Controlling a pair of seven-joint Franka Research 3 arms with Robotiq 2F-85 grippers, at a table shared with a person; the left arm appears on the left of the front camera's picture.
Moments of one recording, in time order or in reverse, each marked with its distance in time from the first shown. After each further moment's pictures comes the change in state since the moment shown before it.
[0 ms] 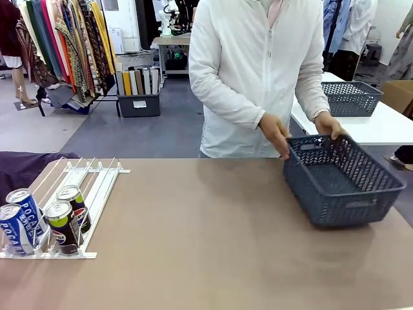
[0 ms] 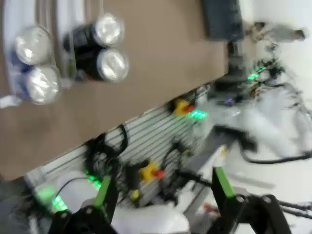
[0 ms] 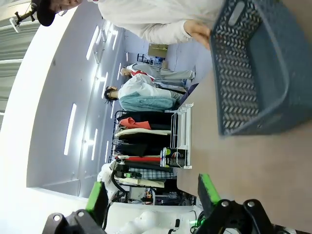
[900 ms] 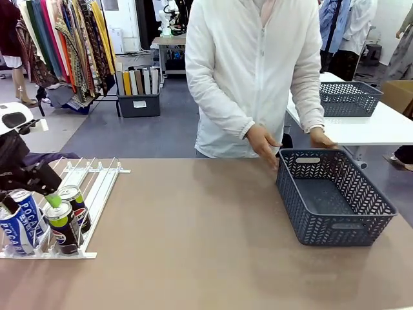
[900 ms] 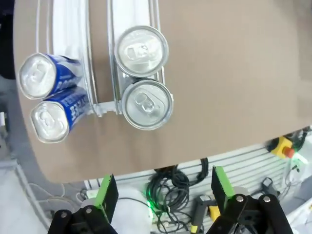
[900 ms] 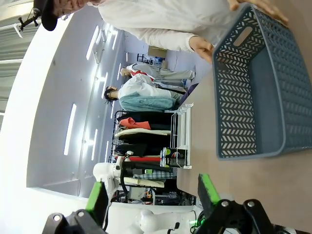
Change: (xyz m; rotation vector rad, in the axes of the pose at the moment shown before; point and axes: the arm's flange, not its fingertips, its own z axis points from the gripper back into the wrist) left arm 0.031 -0.080 -0.139 0.621 -0.094 0.004; right arm 0.000 0.000 0.000 -0.001 0.000 0.000
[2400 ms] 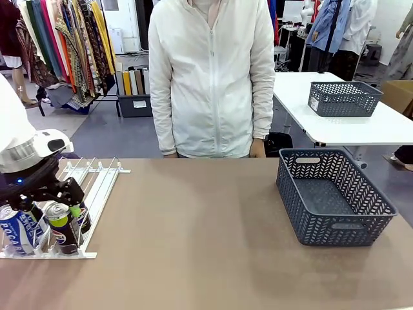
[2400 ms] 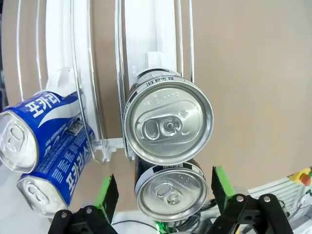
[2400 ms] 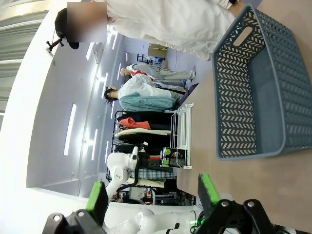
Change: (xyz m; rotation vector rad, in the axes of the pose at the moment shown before) left arm 0.055 0.008 -0.085 0.101 0.042 0.049; right arm 0.000 0.000 0.000 0.000 0.000 0.000
